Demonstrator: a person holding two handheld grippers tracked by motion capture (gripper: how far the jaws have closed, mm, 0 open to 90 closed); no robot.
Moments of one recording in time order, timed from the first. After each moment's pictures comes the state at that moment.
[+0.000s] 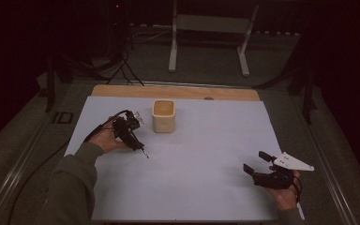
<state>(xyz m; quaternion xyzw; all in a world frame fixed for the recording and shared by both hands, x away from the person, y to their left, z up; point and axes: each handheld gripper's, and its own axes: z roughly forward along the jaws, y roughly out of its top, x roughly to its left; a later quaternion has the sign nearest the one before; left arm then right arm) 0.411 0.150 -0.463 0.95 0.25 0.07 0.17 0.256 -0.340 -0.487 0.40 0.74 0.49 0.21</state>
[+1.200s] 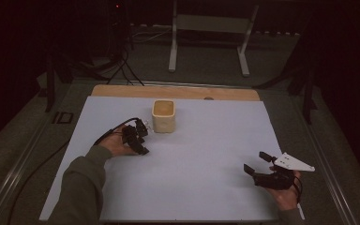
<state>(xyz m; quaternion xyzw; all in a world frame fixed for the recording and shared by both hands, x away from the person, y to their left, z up) 0.415 0.131 -0.496 0.97 0.21 0.02 0.15 0.255 -0.342 -0.487 0.40 0.74 0.49 0.21</state>
